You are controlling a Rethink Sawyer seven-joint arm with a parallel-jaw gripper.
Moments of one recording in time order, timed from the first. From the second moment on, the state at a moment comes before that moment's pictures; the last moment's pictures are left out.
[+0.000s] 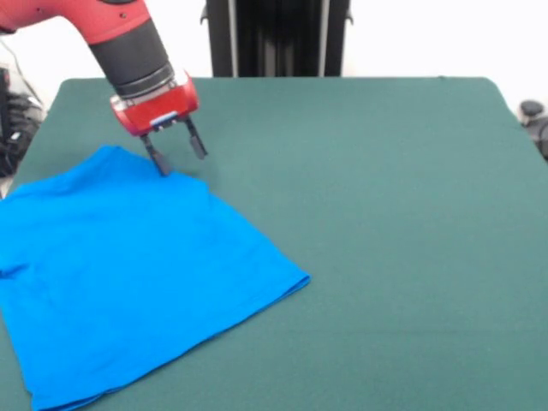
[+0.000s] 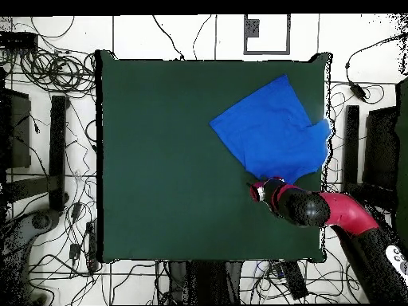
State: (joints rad) arm -1.18 -0.35 0.78 1.80 -0.78 0.59 1.36
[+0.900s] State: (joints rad) arm -1.18 -0.30 0.81 1.76 -0.78 0.63 1.31
